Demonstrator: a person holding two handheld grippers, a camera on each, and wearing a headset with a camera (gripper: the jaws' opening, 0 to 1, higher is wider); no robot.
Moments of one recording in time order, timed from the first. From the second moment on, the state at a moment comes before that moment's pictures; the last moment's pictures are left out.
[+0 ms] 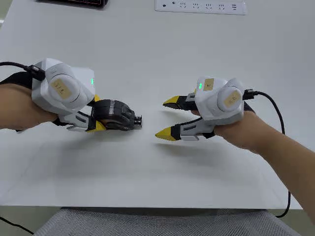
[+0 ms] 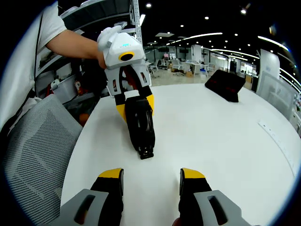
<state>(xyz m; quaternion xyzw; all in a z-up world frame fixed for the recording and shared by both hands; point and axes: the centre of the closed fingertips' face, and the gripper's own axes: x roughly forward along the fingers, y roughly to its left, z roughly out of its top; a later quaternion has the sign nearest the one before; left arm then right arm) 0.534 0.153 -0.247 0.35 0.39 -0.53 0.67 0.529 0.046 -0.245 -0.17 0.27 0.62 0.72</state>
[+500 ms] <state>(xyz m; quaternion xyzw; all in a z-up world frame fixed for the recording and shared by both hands) 0.533 0.153 -0.247 0.35 0.39 -0.53 0.67 0.530 0.068 -0.254 -0.17 0.26 0.64 0.71</state>
